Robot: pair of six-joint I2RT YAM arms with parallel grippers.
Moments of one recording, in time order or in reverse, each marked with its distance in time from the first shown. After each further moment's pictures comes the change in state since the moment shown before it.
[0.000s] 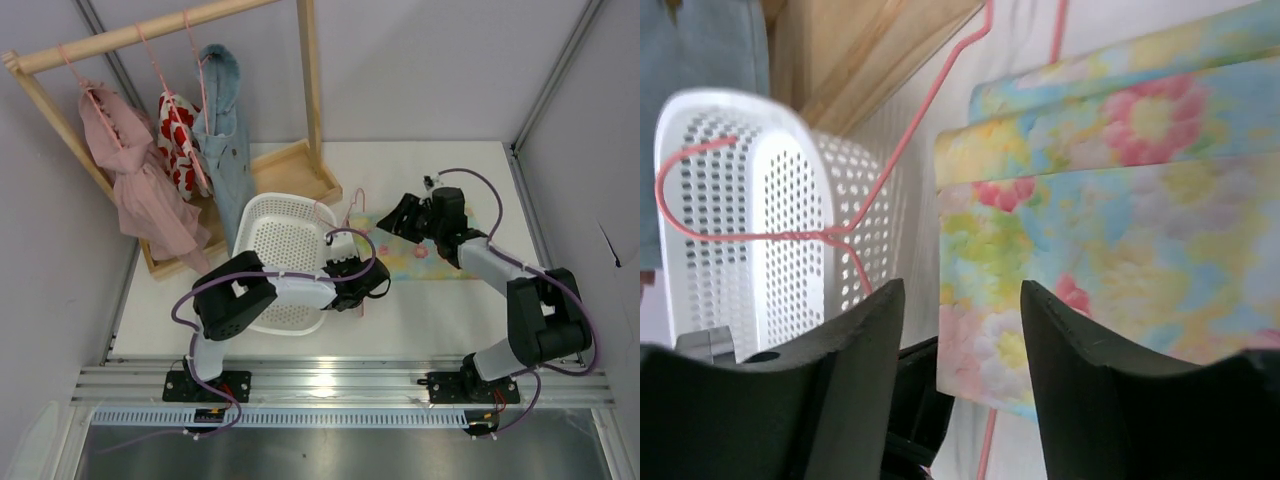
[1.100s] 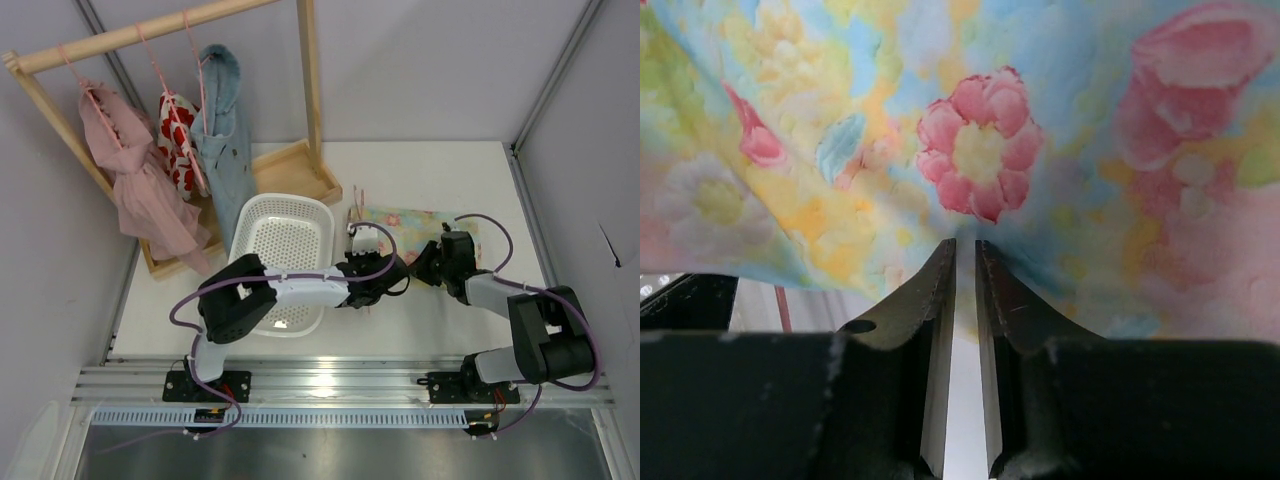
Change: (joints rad) left arm -0.061 0.014 0.176 -0.114 -0.055 0.157; right arm -0.086 -0.131 -0.360 0.023 0.191 0.025
